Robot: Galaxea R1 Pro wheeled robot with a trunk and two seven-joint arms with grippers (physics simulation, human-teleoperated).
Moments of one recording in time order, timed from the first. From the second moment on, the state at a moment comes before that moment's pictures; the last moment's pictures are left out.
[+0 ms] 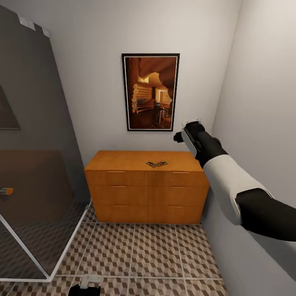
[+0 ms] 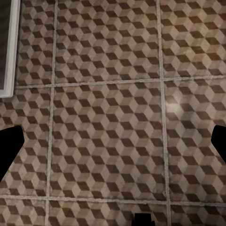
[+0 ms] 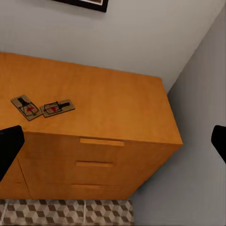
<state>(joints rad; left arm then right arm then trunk) -0.52 0.00 -0.53 0.08 0.43 -0.24 0.09 -1.41 0.09 0.22 -0.62 -0.08 0.81 -0.27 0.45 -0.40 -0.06</state>
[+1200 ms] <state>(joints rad) -0.52 0.01 -0.53 0.08 0.43 -0.24 0.09 -1.44 0.09 0.34 -0.56 -0.08 0.79 0.27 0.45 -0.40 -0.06</state>
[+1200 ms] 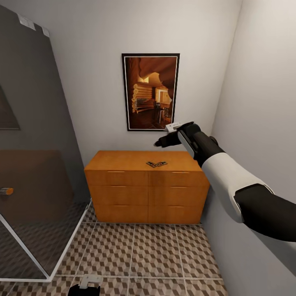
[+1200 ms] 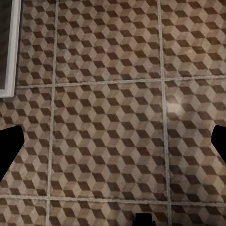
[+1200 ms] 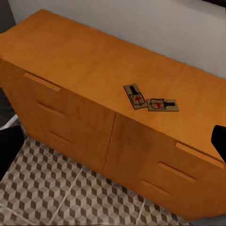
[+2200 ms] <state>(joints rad) -0.52 0.01 -0.53 0.08 0.44 -0.24 0.09 -1.43 0.03 0.51 -0.43 -0.07 0.67 0.52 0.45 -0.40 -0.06</state>
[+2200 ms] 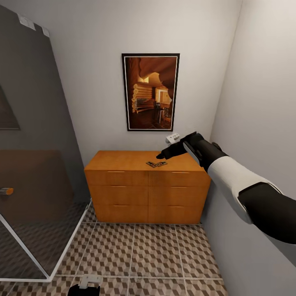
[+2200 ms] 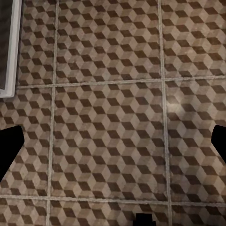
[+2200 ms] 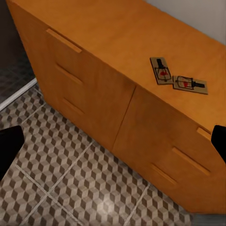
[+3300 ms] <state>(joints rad) -0.52 0.01 -0.53 0.08 0.43 -0.24 0.09 -1.43 0.03 0.51 -0.39 -0.08 0.64 0.52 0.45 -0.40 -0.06</state>
